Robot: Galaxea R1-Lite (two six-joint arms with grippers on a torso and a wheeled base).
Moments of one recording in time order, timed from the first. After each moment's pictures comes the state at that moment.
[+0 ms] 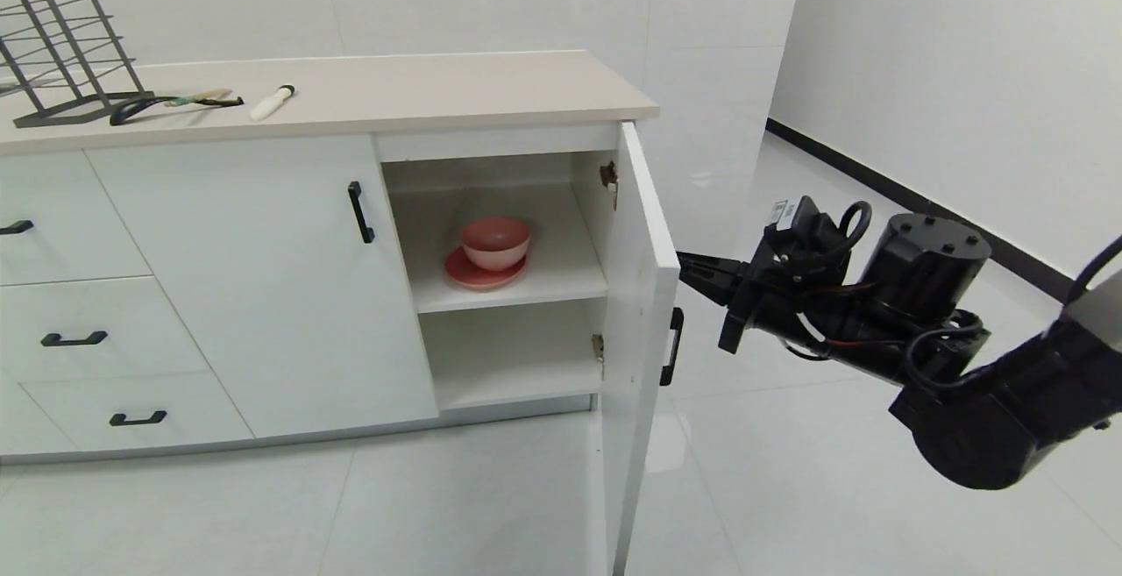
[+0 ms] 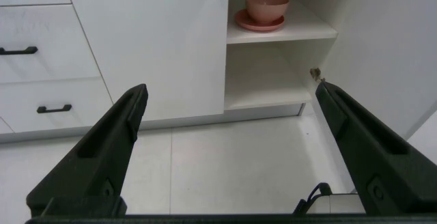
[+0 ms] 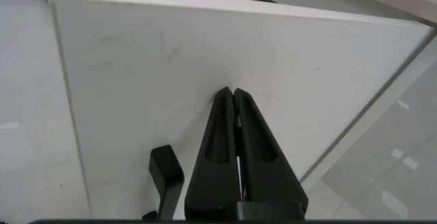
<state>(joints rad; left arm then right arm) 0.00 0.00 0.00 0.00 -0.02 0.00 0.42 2.00 -0.69 -1.35 0.57 -0.25</state>
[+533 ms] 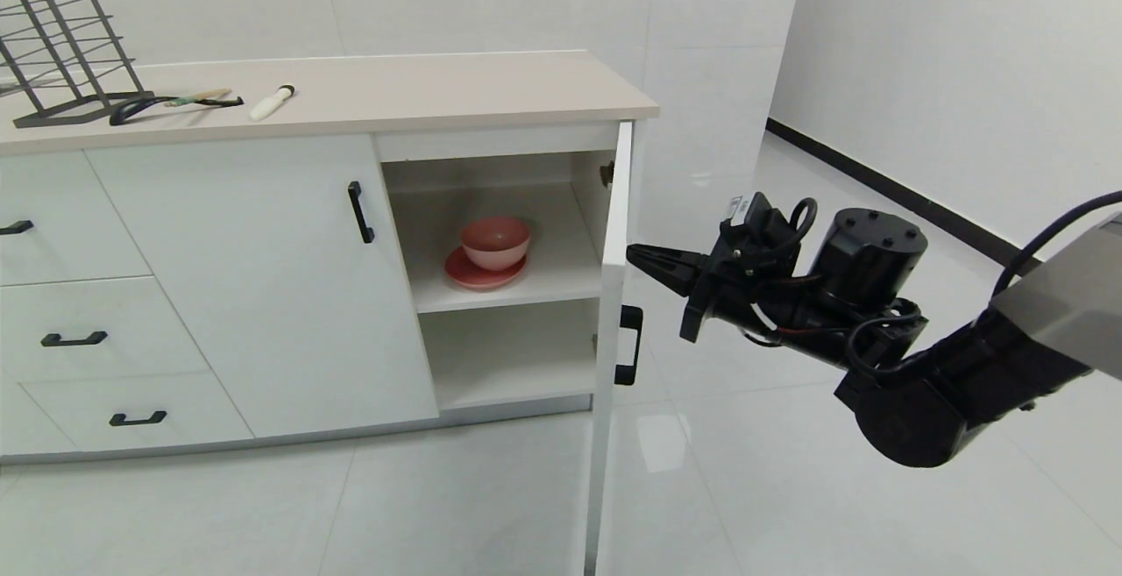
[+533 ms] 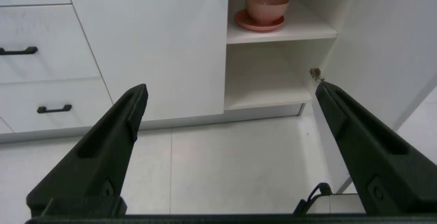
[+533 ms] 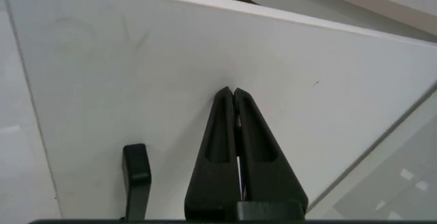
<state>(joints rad) 0.00 0.00 0.00 0.00 -0.02 0.00 0.48 2.09 -0.82 -1.35 0.57 -0.25</state>
